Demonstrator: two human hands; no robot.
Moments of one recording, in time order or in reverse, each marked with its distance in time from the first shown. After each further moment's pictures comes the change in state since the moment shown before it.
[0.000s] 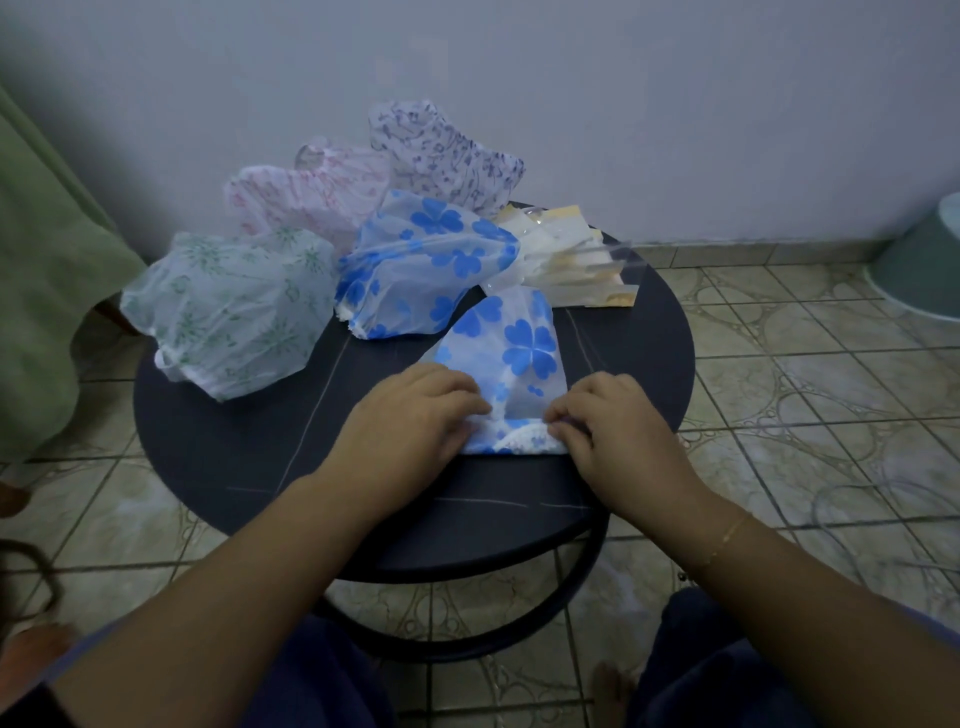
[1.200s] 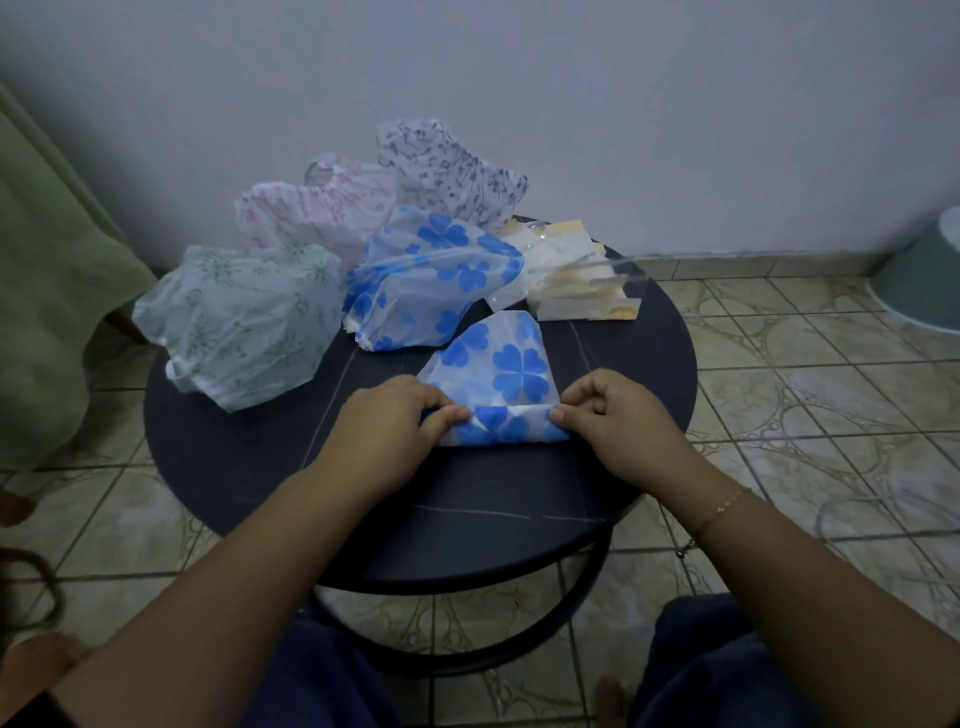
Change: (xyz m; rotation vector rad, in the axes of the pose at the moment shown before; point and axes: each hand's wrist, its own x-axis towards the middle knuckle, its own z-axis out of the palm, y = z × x) left_hand 0.008 -0.008 -0.009 -0.195 -0.146 -0.477; right_hand 0.024 0.004 -0.008 0.468 -0.113 0.392
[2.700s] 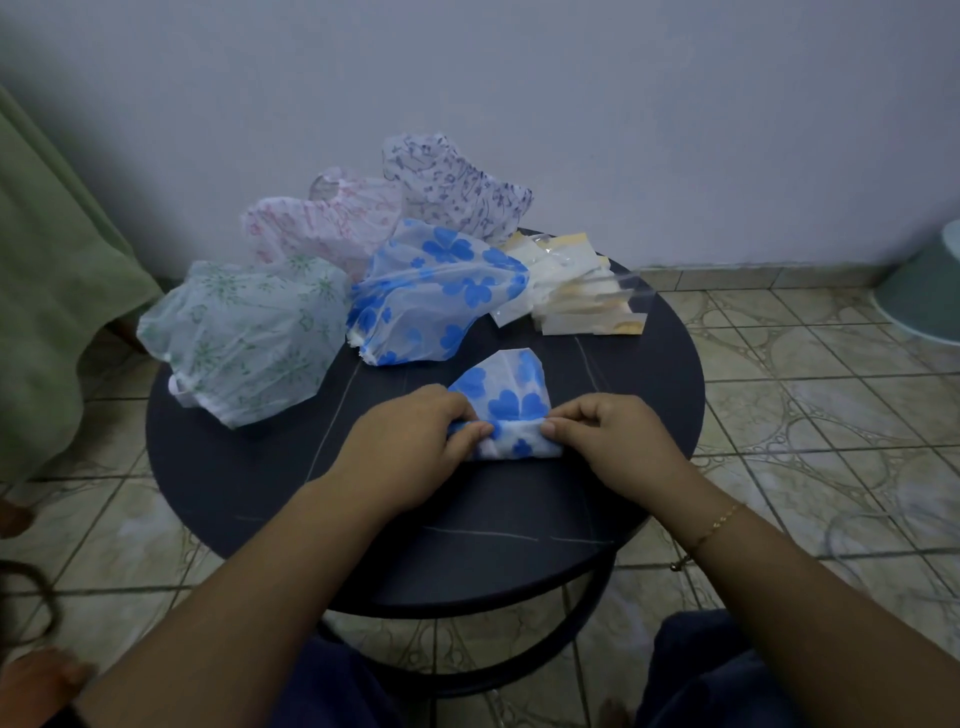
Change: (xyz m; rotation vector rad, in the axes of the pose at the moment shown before) left_hand 0.005 0.008 -0.002 0.123 -0.045 0.115; right_hand 0.006 -0.006 0.005 0.003 -0.041 -0.044
